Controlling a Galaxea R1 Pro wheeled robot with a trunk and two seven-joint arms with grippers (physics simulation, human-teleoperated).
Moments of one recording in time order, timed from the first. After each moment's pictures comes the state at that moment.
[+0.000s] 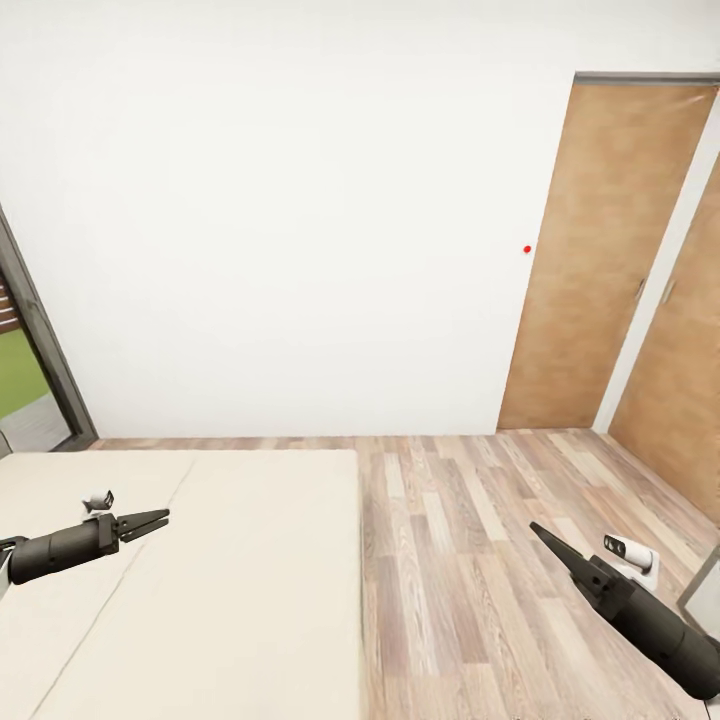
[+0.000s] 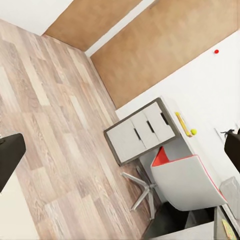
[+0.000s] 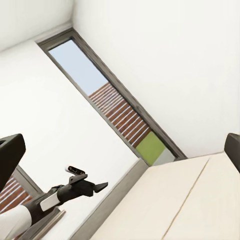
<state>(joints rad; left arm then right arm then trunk) -0.67 0.49 0.38 -0.56 -0.01 0.64 -1.56 -0.06 -0.08 -0.52 -1.59 -0.61 0.71 1.21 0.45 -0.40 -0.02</state>
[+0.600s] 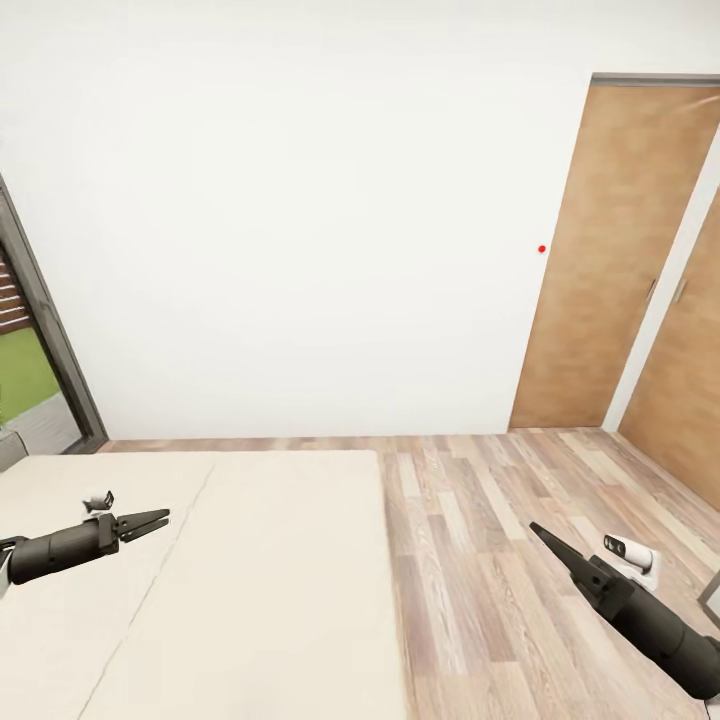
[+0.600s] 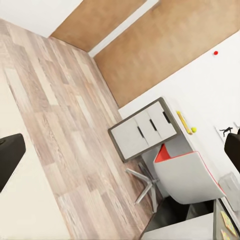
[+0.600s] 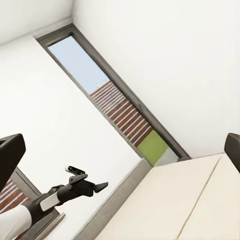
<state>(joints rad) -0.67 0.49 0.38 -0.56 -0.01 0.64 -1.56 -0.06 -0.08 -0.52 -1.59 -0.61 0.71 1.21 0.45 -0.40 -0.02</state>
